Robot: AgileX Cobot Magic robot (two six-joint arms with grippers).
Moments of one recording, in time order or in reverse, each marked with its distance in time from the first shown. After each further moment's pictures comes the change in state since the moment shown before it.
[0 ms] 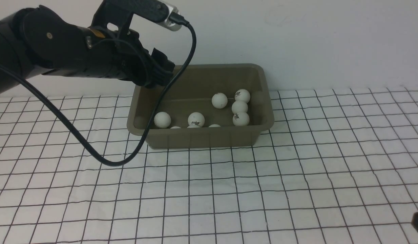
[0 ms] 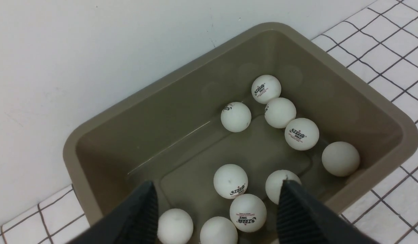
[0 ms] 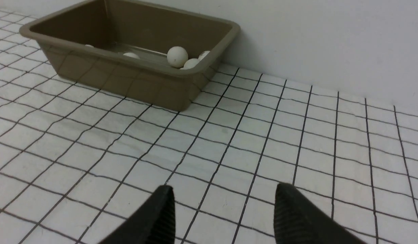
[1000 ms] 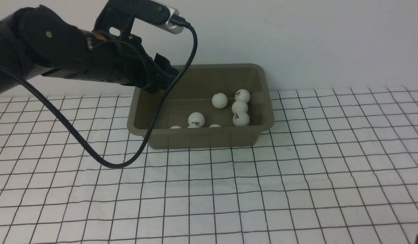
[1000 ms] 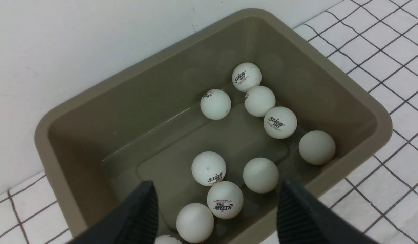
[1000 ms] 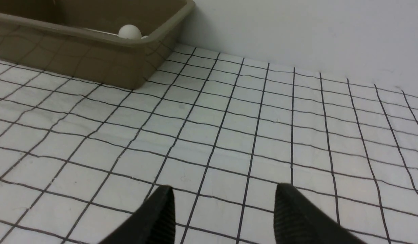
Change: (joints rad) right arm -0.134 -0.179 0.145 -0.026 0.023 0.003; left arm 0.000 0.000 0.000 -0.044 0.042 0.000
